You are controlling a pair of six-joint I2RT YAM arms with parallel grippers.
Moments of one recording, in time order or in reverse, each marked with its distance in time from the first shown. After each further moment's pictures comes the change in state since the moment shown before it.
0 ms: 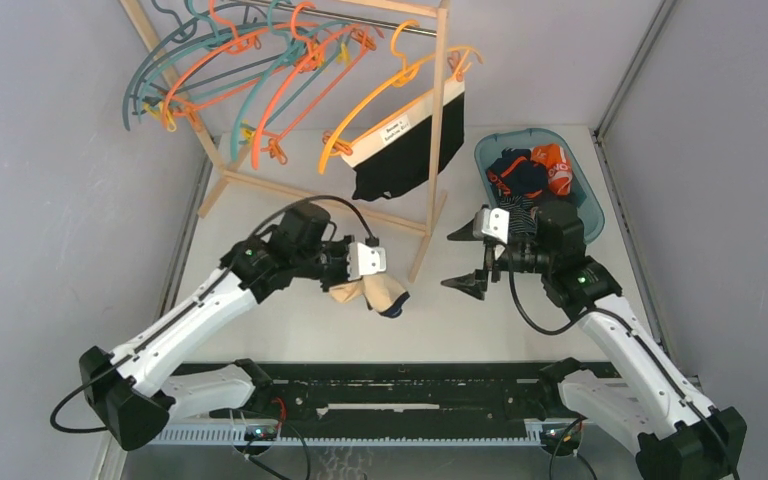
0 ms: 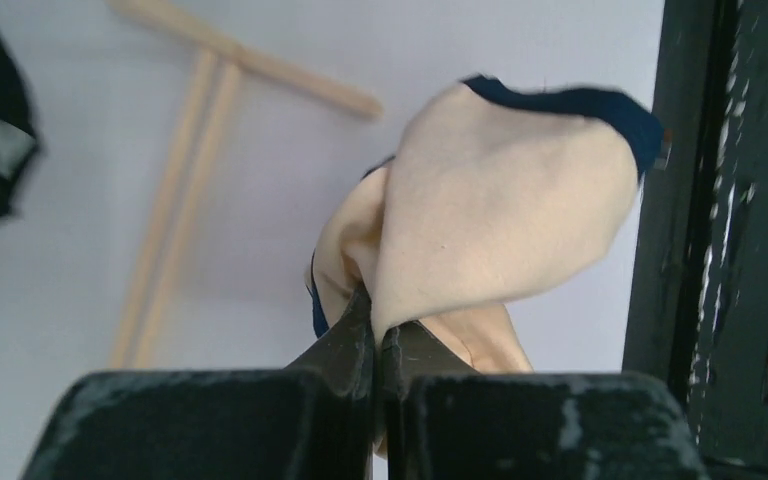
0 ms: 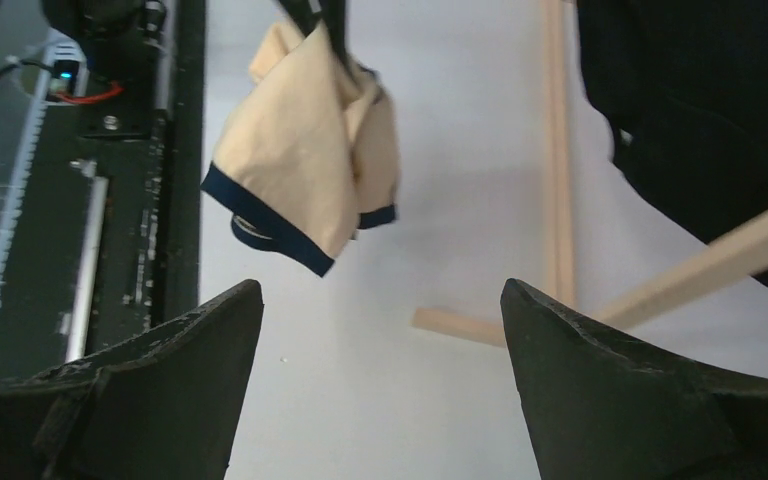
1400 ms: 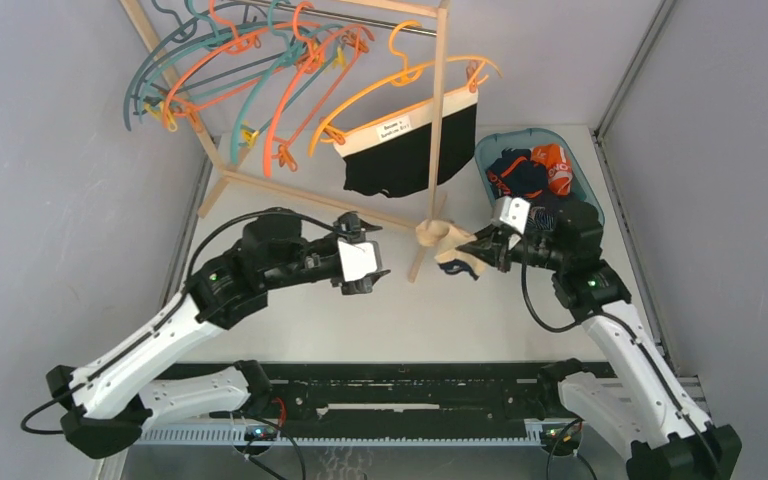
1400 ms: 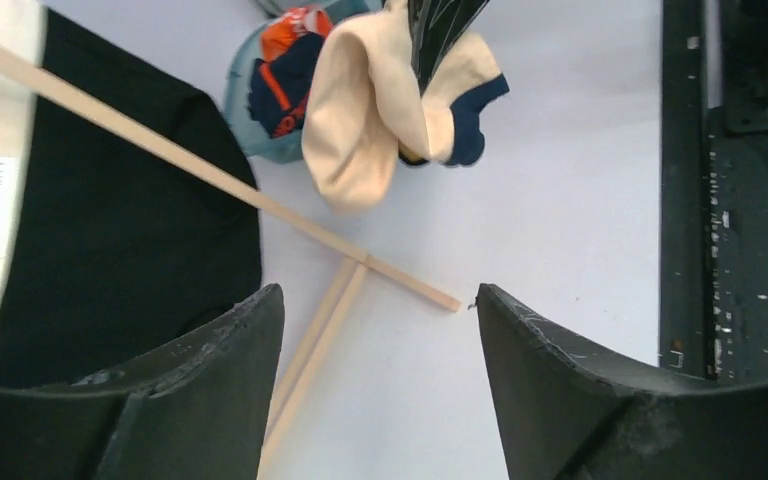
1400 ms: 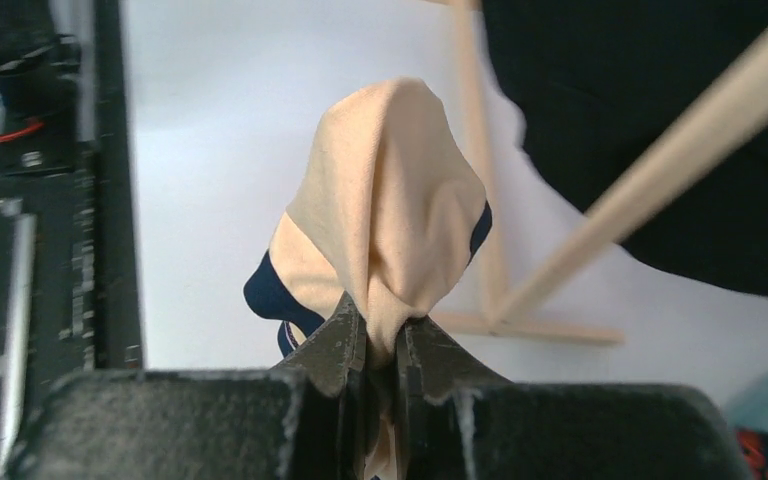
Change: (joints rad) left arm -0.213 -0.138 0.156 0.253 -0.041 -0.199; right arm -0.068 -0.018 -0.018 0.084 -0.013 0.066
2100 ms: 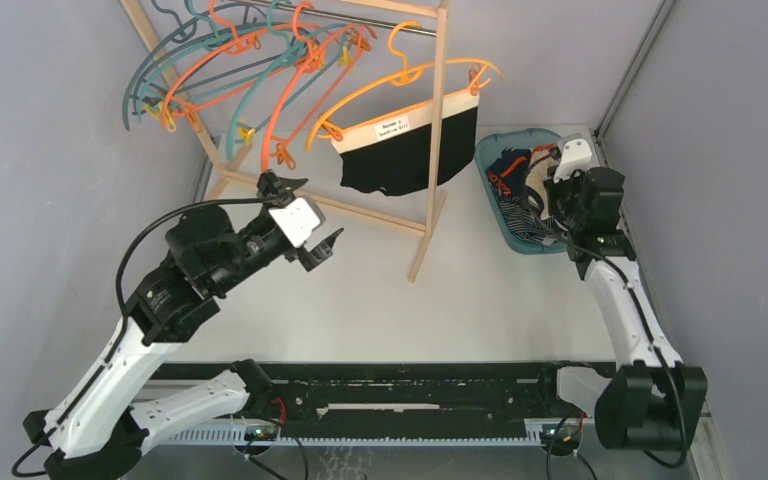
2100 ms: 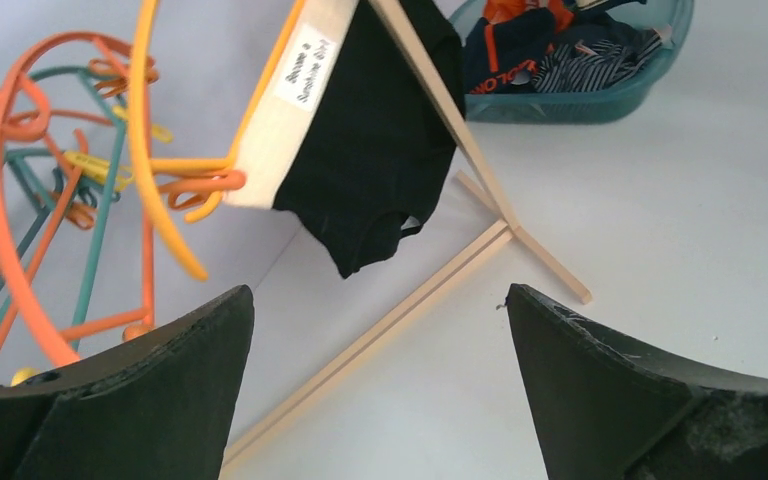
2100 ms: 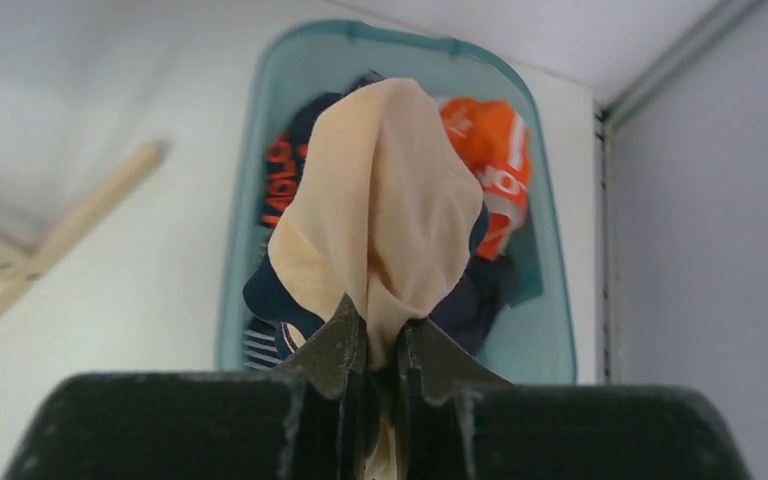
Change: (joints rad) left arm 0.132 -0.137 0.119 -0.066 -0.285 -0.070; right arm -0.323 0.216 0.081 0.115 0.798 0.115
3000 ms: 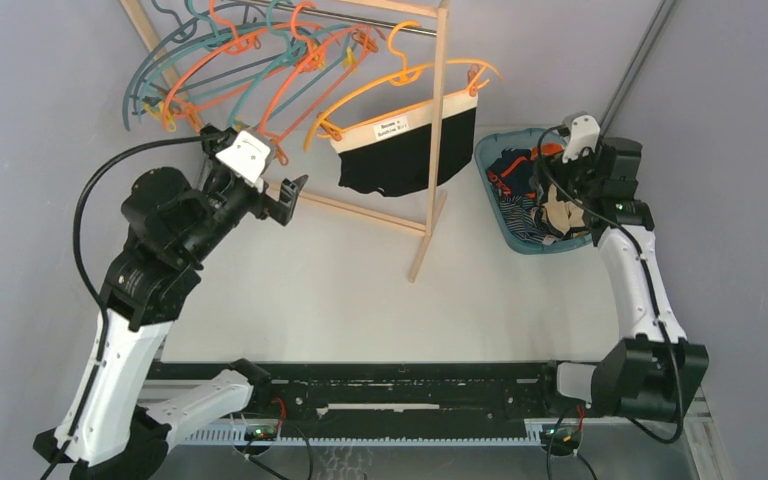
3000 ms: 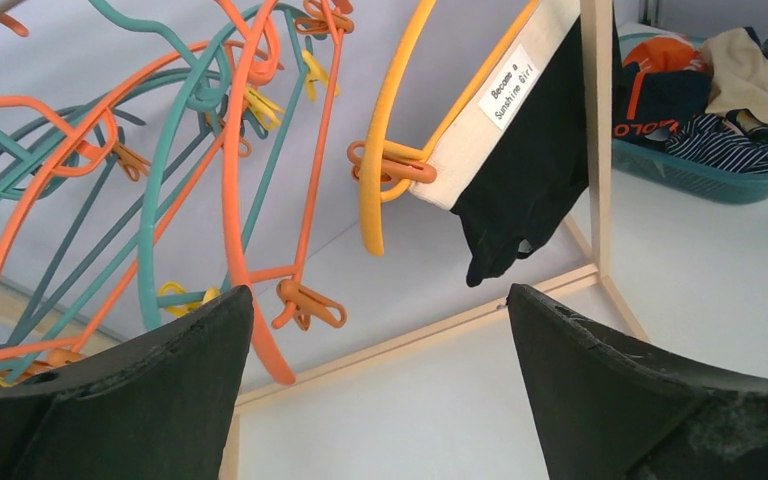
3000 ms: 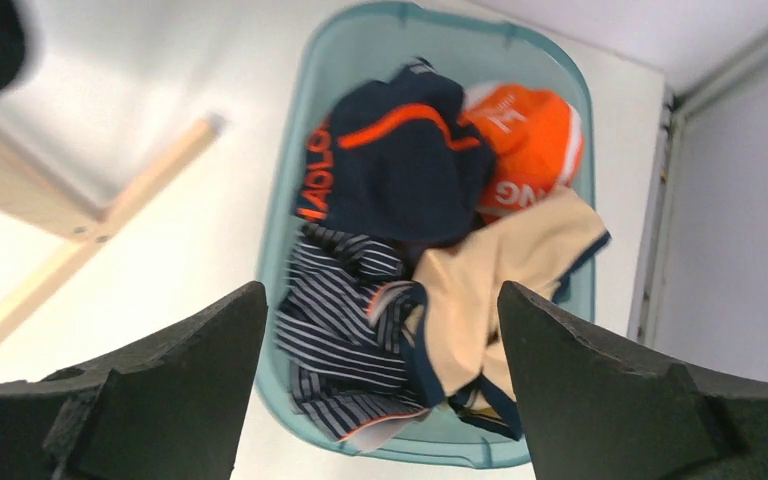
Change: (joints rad) left arm 0.266 0.086 0.221 -0.045 -0.021 -0.143; right arm -0.117 0.216 0.280 -0.267 -0.161 -0.023
